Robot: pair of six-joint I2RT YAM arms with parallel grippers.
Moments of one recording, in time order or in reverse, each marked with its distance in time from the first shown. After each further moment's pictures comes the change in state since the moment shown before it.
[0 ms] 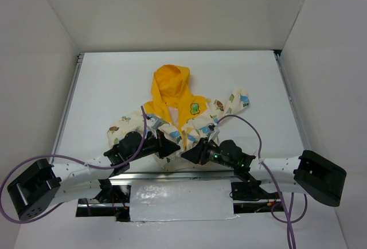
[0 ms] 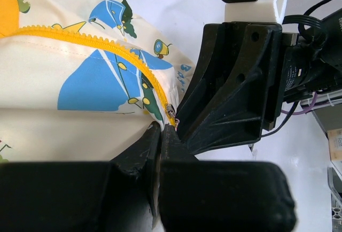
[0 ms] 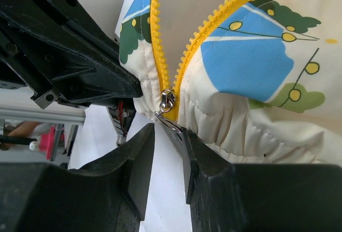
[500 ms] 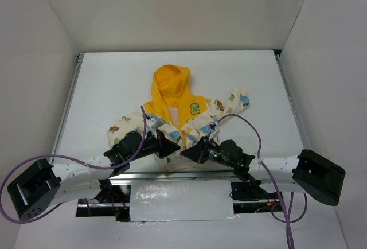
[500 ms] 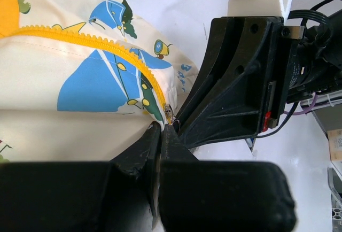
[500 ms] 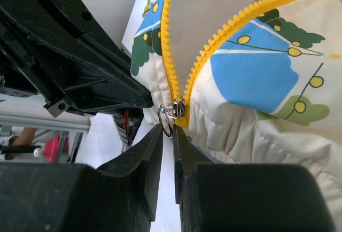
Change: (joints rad) left arm 0.000 0.000 0.000 0.002 0.000 0.000; right arm 0.001 0.017 0.000 0.058 0.025 0.007
